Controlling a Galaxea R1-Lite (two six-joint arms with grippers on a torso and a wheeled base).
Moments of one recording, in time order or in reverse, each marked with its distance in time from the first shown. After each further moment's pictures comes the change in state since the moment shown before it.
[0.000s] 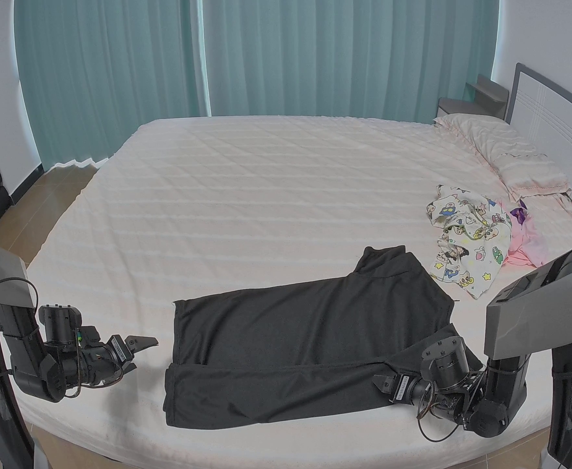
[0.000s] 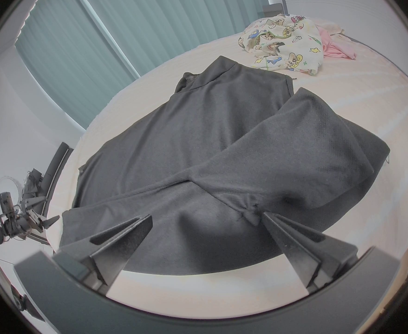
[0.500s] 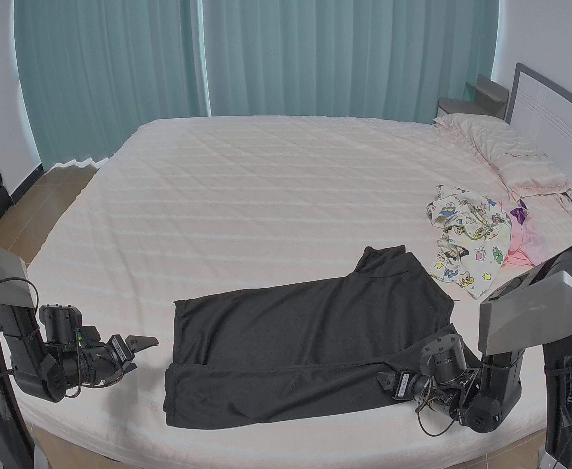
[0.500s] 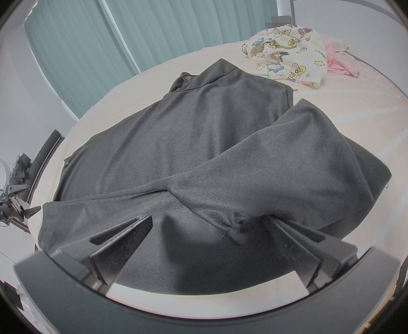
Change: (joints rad) left arm 0.000 0.001 -0.002 0.000 0.000 0.000; right arm -0.040 0.057 -0.040 -0.013 -0.037 -0.125
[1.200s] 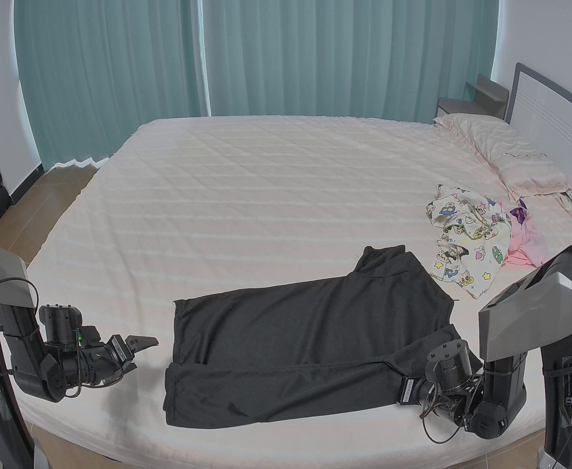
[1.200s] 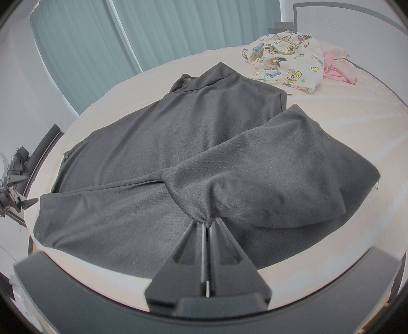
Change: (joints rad) left arm 0.000 0.000 0.000 0.000 0.001 0.000; right arm 0.006 0.011 0.071 -0.086 -0.023 -0.040
